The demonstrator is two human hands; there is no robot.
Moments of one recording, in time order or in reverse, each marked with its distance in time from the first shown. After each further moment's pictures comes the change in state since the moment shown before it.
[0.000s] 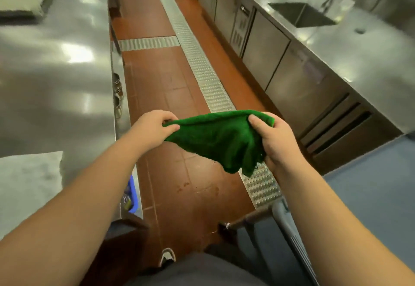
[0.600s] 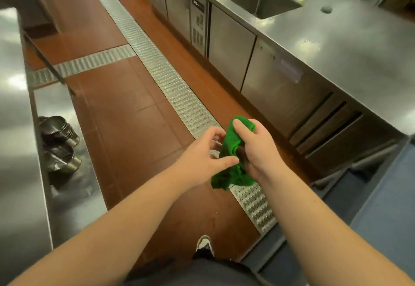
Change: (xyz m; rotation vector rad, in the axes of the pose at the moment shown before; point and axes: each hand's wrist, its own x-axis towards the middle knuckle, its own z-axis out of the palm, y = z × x) left_hand 0.257 0.144 0.072 -0.544 -0.372 0.231; right_hand 0.266 -0.018 -0.015 0.170 0.172 0.118
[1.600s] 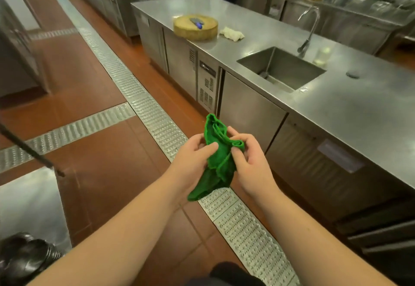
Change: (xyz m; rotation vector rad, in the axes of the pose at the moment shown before) left_hand 0.445 -0.035 -0.381 -0.705 0.087 -0.139; right_hand 0.459 -0.130 0.272 -0.174 -0.067 -0.389
